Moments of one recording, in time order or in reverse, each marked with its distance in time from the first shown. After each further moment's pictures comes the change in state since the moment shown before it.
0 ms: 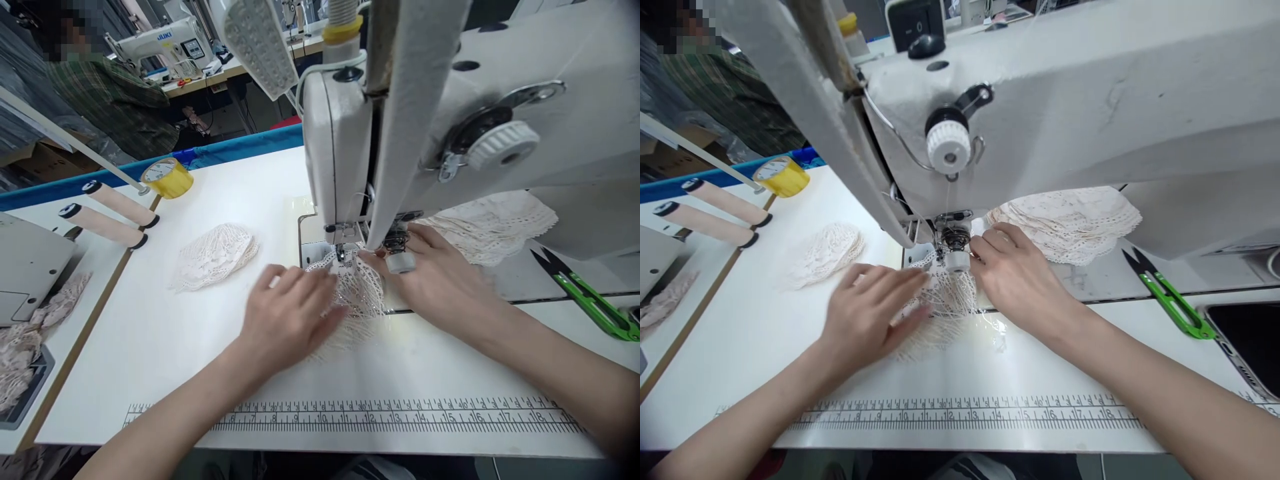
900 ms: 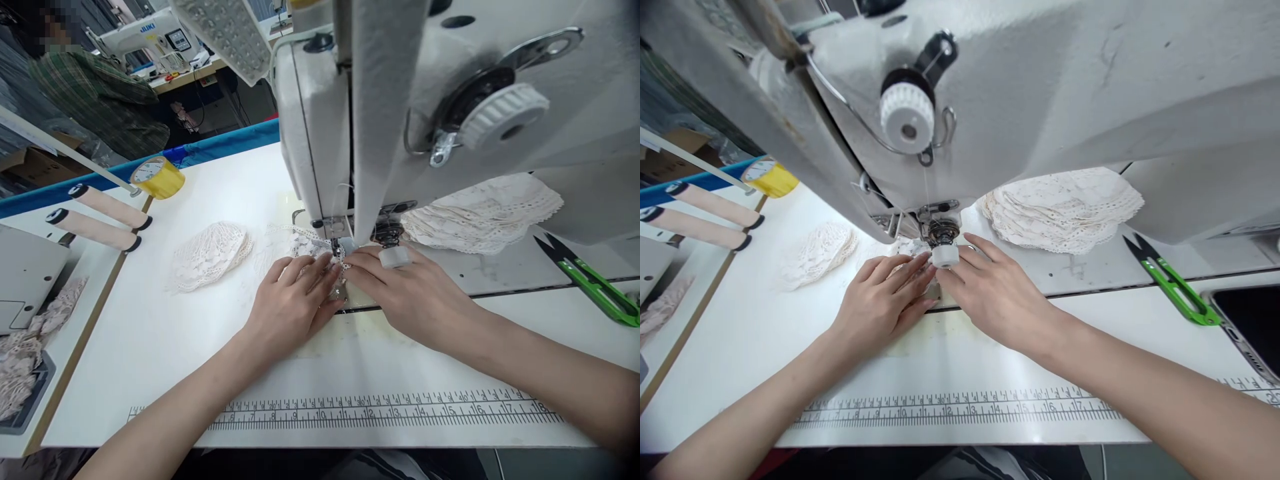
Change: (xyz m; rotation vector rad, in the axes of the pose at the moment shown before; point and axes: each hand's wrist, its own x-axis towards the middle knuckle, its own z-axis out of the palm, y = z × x) left_hand -0.005 -0.004 0.024 -0.051 -0.106 0.023; right_hand -0.004 -0.025 0.011 0.091 0.072 -0.031
